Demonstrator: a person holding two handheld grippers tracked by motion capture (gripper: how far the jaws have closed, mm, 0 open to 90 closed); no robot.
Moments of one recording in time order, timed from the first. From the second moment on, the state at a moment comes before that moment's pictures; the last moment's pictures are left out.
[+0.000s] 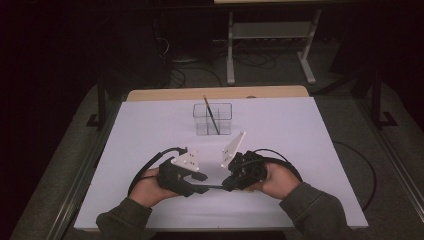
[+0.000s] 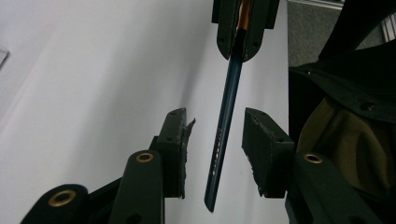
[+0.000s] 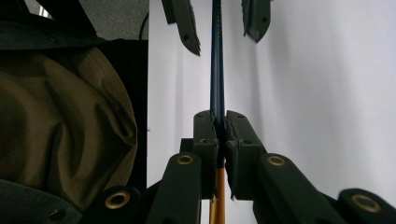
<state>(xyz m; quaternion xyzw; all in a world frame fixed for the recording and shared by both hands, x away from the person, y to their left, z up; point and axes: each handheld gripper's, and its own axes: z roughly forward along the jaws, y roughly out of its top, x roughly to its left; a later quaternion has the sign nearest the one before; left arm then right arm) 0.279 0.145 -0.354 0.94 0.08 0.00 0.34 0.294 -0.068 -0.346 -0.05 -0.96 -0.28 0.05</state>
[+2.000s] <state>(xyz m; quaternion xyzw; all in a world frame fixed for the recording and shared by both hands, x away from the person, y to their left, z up) 0.275 0.149 -0.359 0.94 0.03 -0.03 0.33 0.292 -0.094 -0.363 -0.03 -0.94 -0.34 0.06</state>
